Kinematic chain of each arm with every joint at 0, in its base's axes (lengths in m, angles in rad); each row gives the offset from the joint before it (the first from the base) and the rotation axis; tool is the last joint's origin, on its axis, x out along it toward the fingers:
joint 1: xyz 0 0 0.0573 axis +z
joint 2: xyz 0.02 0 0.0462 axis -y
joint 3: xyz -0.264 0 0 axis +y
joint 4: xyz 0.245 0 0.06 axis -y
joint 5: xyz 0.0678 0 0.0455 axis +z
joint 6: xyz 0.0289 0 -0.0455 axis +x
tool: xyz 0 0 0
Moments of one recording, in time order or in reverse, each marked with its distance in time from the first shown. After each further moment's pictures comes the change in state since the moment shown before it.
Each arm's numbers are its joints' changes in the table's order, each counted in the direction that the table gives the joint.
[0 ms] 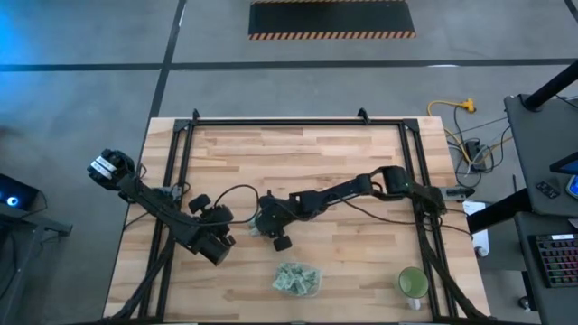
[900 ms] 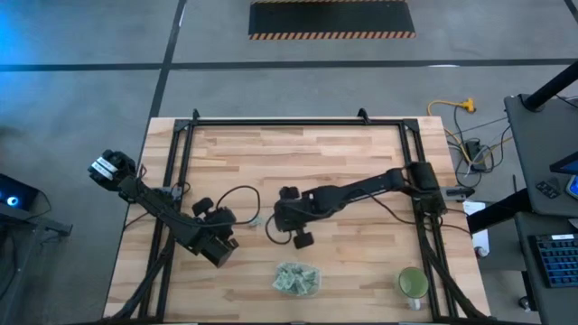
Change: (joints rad) left arm 0.000 -0.014 0.003 0.094 -0.008 0.003; right arm 0.077 0.259 0.005 -0.527 -0.201 0.081
